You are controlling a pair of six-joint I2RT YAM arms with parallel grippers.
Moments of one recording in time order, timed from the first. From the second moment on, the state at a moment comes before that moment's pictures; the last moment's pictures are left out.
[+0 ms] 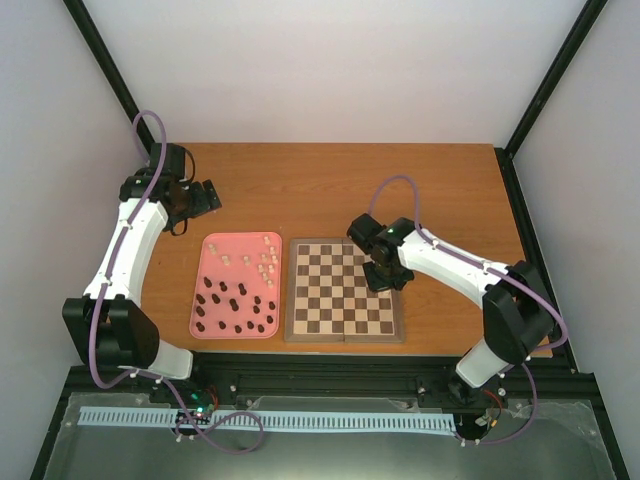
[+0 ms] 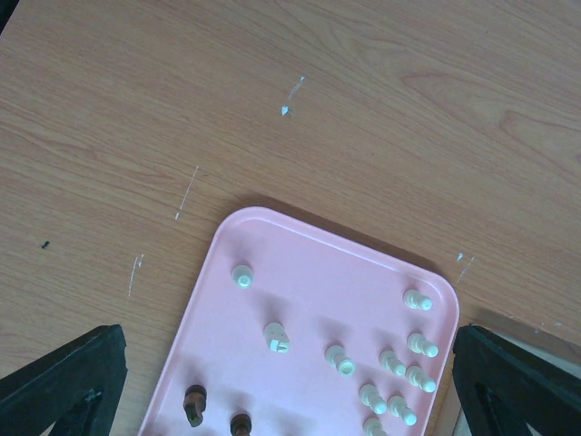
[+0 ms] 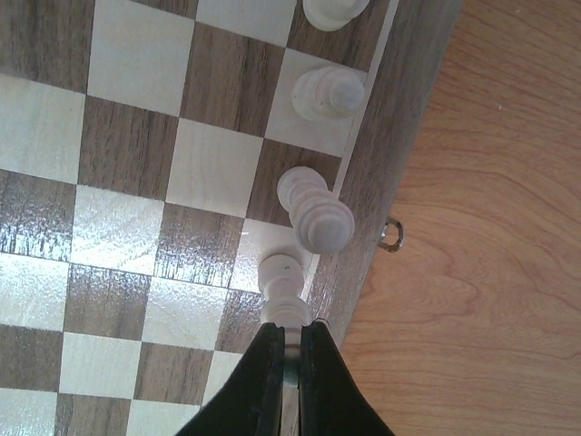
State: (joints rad) left arm -0.01 1.45 1.41 -1.00 -0.07 -0.45; right arm 0.71 1.58 1.15 -1.08 0.17 0.47
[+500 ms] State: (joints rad) left arm -0.01 1.45 1.41 -1.00 -0.07 -0.45; right arm 0.71 1.59 1.16 -1.08 0.17 0.46
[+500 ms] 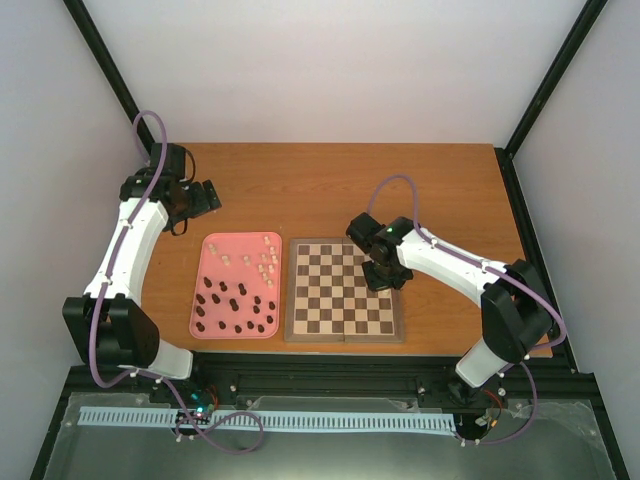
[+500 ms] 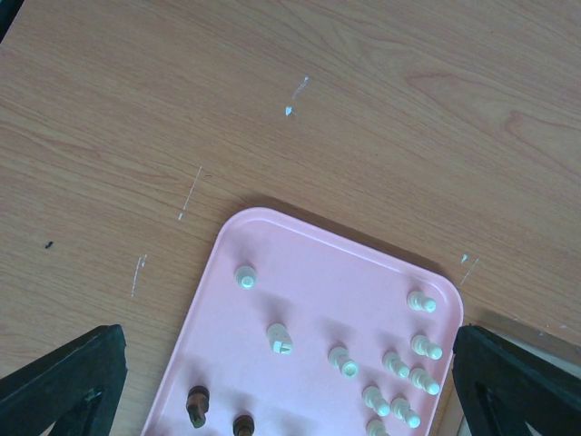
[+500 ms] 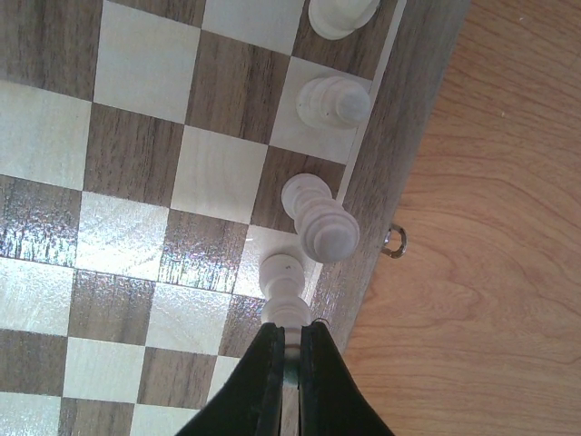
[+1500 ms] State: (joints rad) left arm -0.01 1.45 1.41 -1.00 -0.08 -0.44; right arm 0.69 1.56 1.39 -1.17 0.15 0.43
